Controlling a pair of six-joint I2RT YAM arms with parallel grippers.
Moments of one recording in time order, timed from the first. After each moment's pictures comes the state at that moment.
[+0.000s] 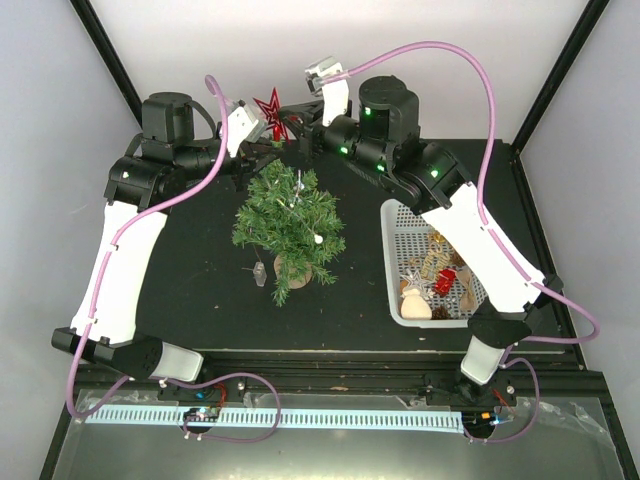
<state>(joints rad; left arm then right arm) -0.27 1.40 1.88 -0.91 0.70 0.38 0.84 1.75 2.29 -0.63 -0.13 0.19</state>
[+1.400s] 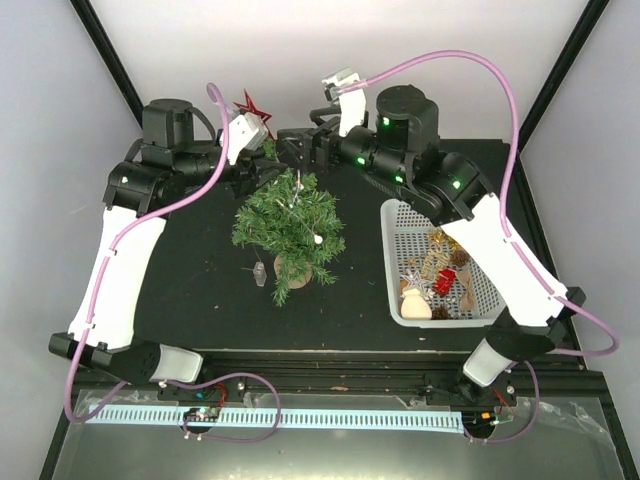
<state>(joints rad) -0.27 1.38 1.84 -0.93 0.71 0.41 0.85 1.65 2.20 -0.68 -0.12 0.22</state>
